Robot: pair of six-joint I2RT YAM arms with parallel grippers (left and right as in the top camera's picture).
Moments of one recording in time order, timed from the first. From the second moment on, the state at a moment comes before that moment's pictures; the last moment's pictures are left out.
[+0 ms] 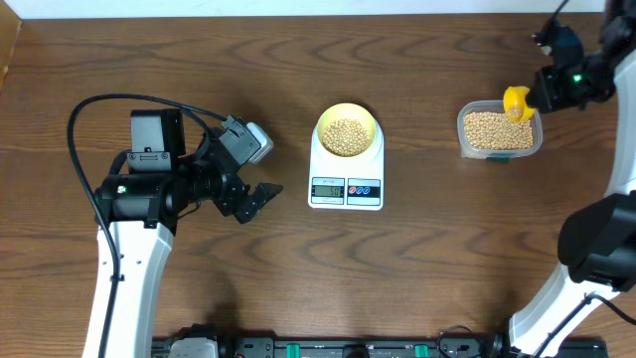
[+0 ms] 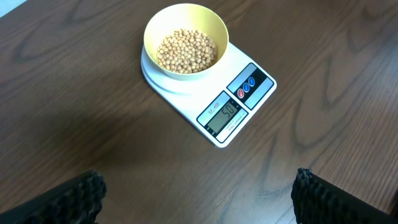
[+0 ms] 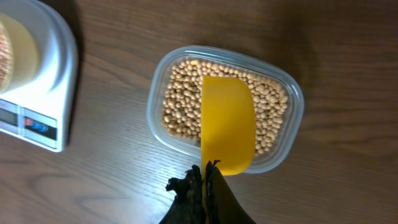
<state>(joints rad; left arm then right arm) 0.00 1.21 1.12 -0.94 0.62 0.73 -0.22 2.01 2.07 -1.43 -0.28 -0.45</state>
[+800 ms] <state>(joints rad) 0.00 1.21 1.12 -0.94 0.62 0.73 0.06 2.01 2.07 -1.44 0.28 -0.23</state>
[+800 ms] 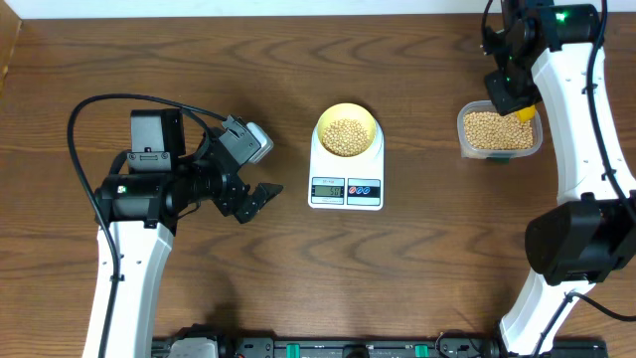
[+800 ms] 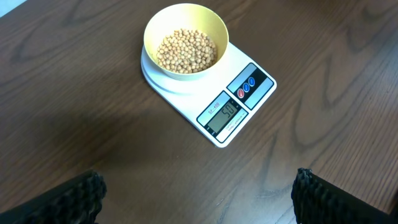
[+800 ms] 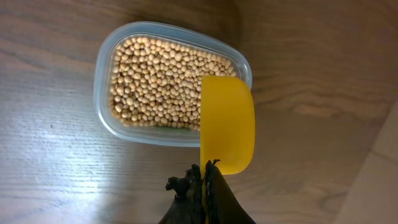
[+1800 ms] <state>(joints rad) 0.00 1.21 1.12 -0.94 0.62 0.73 -0.31 2.01 1.79 -1.12 -0.47 0.14</state>
